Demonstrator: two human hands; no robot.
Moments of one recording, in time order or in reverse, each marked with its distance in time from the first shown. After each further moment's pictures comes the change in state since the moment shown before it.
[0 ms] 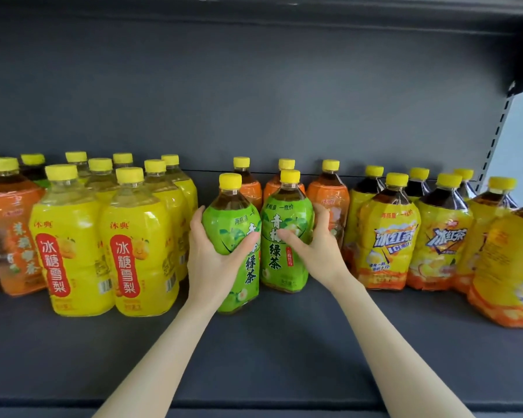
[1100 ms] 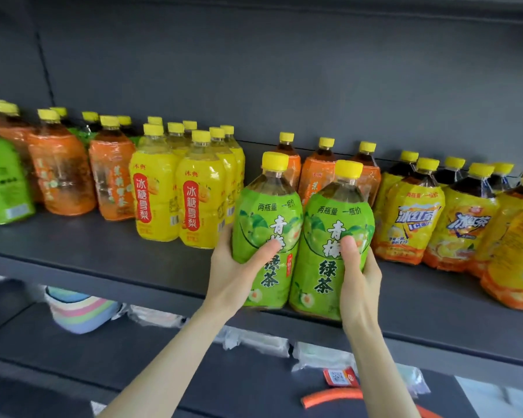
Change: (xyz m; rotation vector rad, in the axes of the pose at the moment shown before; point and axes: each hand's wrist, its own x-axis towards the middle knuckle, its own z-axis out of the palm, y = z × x) left_hand -0.111 0.052 -0.067 -0.349 -0.105 -0.203; right_hand -0.145 -0.029 -0.003 0.574 0.184 0.077
